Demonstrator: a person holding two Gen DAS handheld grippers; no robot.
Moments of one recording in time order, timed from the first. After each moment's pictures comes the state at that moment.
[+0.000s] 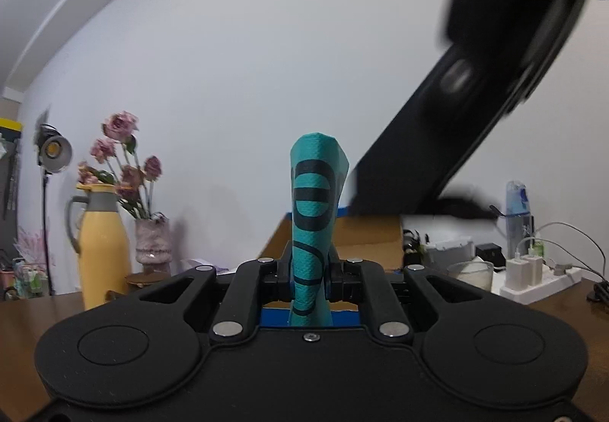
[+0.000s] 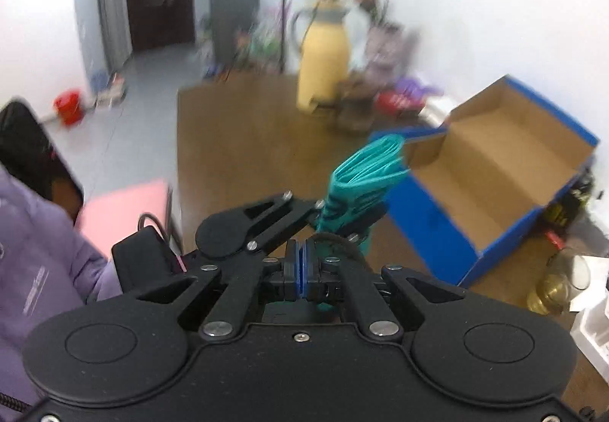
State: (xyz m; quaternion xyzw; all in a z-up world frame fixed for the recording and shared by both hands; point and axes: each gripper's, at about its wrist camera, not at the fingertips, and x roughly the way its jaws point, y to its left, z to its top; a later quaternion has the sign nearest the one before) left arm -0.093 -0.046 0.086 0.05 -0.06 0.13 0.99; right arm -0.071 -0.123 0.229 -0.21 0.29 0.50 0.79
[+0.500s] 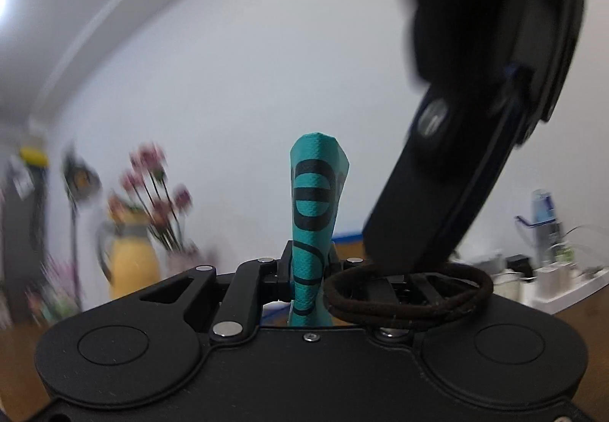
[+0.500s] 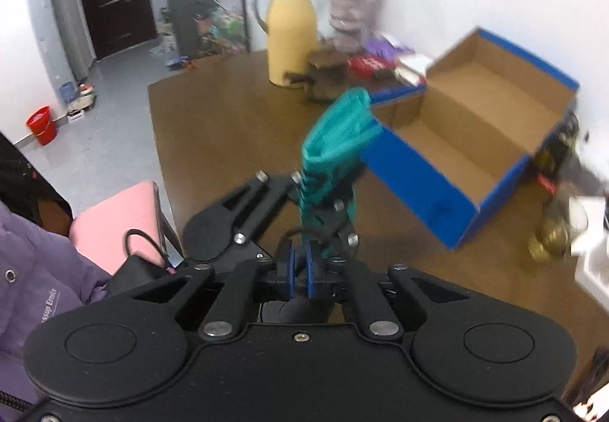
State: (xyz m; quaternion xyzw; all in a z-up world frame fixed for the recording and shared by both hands) left arm -0.103 -0.057 0.080 0.10 -0.11 0.18 0.97; right arm -0.076 -0.133 0.226 -0.16 0.35 0.44 0.81
